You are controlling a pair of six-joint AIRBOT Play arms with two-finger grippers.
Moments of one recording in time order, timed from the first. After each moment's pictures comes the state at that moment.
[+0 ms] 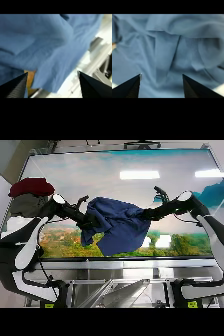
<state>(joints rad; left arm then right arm) -0.16 -1.65 1.19 0.81 -1.36 -1.21 0.05 -1.57 1.11 -0.76 1.14 1.05</state>
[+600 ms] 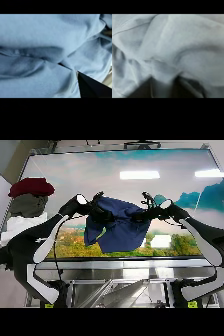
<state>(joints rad) -0.36 -1.82 1.38 0.85 -1.11 -1.33 0.19 -1.67 1.08 -0.64 0.88 1.02</state>
